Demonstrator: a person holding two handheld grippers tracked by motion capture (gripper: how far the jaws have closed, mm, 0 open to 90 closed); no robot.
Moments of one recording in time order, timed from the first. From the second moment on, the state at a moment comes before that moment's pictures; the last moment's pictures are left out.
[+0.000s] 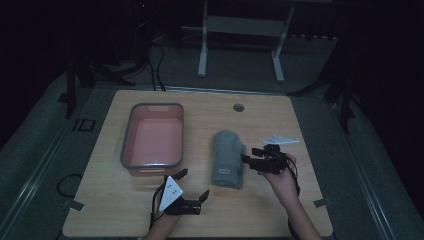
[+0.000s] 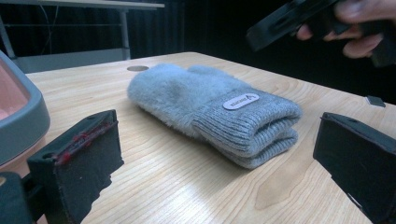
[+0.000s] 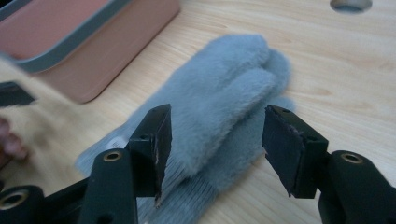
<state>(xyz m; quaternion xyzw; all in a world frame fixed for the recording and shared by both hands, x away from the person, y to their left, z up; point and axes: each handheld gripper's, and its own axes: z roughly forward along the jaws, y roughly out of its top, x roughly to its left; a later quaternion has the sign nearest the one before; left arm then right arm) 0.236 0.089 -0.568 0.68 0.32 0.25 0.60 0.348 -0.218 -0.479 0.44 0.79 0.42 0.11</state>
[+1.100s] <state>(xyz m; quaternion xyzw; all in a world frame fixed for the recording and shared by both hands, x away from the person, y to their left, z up) 0.236 0.088 -0.568 0.69 0.32 0.25 0.60 0.340 -0.200 -0.501 0.47 0.75 0.46 0.09</state>
